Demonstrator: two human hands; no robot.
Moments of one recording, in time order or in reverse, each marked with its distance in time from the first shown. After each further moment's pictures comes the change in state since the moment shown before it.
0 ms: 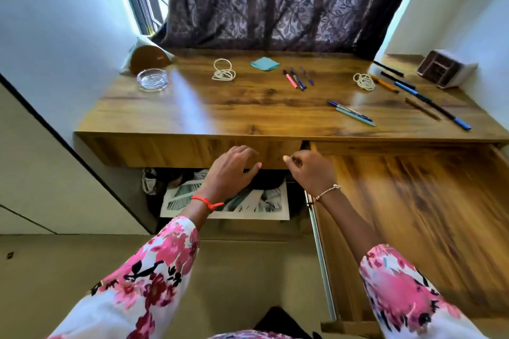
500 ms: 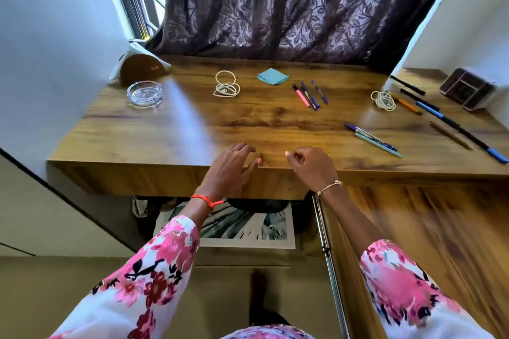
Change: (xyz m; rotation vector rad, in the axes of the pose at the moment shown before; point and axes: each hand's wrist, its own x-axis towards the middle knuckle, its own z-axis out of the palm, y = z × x) left_hand 0.101 -0.078 0.008 -0.040 -0.048 -0.069; right_hand 0.129 -0.001 0.027 0.027 -0.015 0.033
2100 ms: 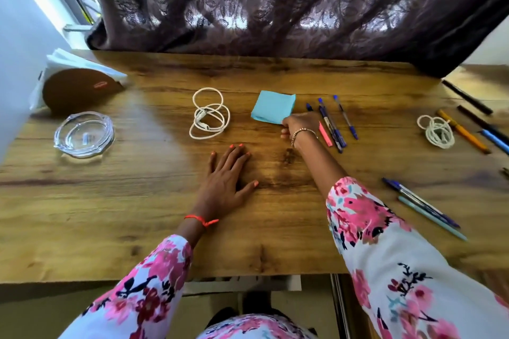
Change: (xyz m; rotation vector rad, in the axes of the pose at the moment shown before) left_hand 0.187 -0.132 0.075 0.083 -0.057 -0.038; right_hand 0.335 0.035 0.092 0.871 -0.016 0.849
